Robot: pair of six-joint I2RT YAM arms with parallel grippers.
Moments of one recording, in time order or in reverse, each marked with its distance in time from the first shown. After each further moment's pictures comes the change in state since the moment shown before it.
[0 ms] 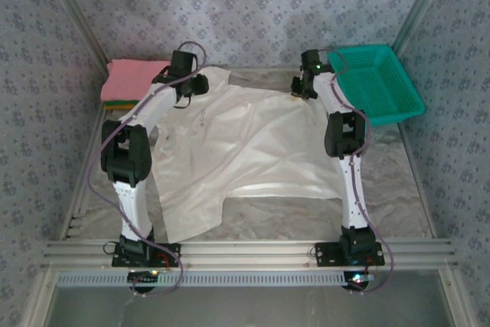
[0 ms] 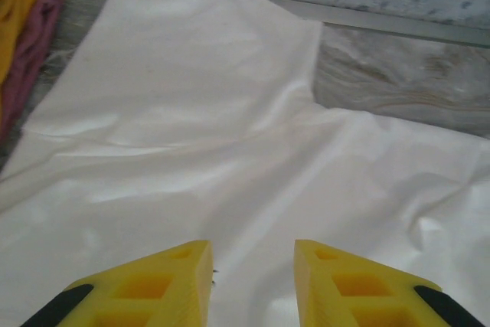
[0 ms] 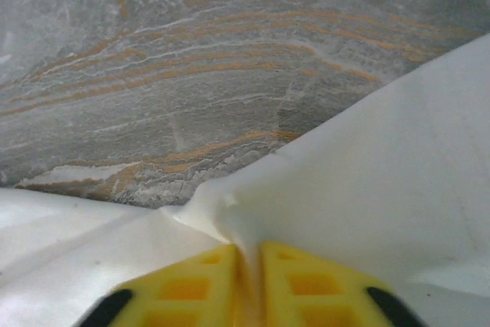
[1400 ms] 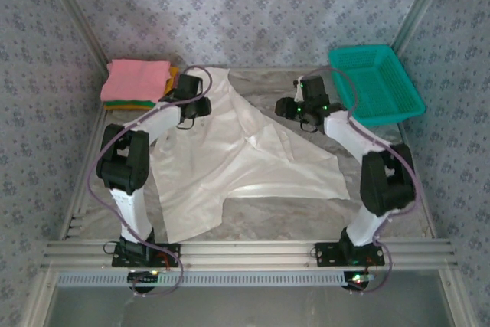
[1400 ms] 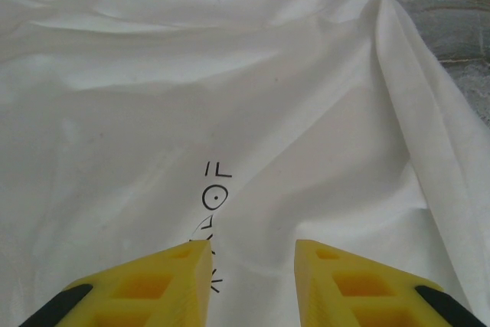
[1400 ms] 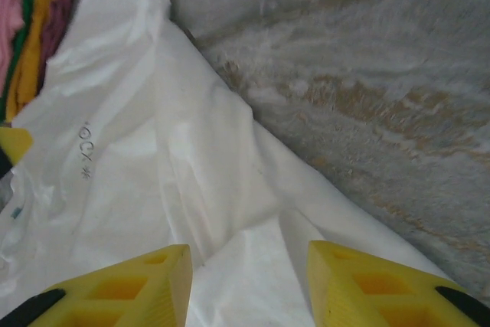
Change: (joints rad) left arm -0.044 -0.083 -0.326 0.167 -0.047 -0.054; right arm 0.166 -0.922 -1.239 0.626 -0.188 0.139
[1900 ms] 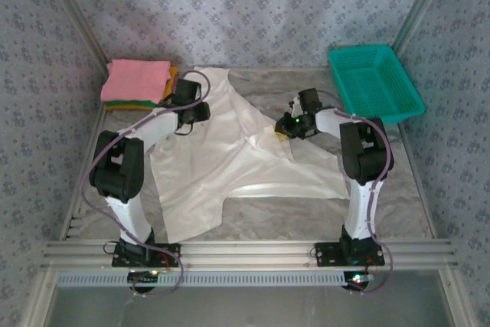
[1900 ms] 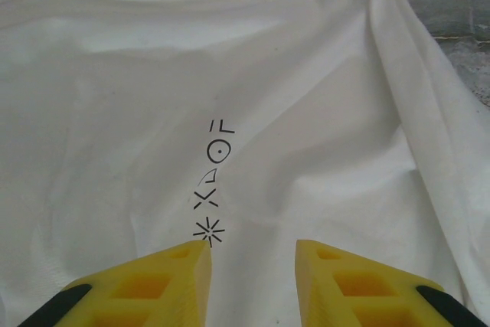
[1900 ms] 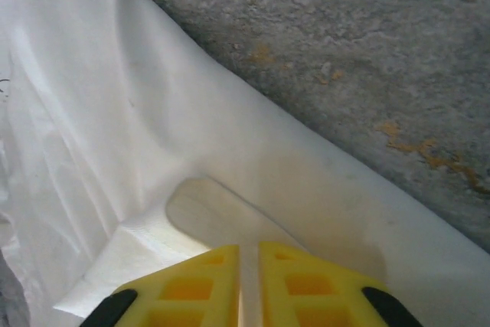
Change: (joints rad) left arm -0.011 -0.093 -0.095 0.005 -0.006 -0.019; right arm -0.068 0.291 0.034 -0.002 -0.275 0.068
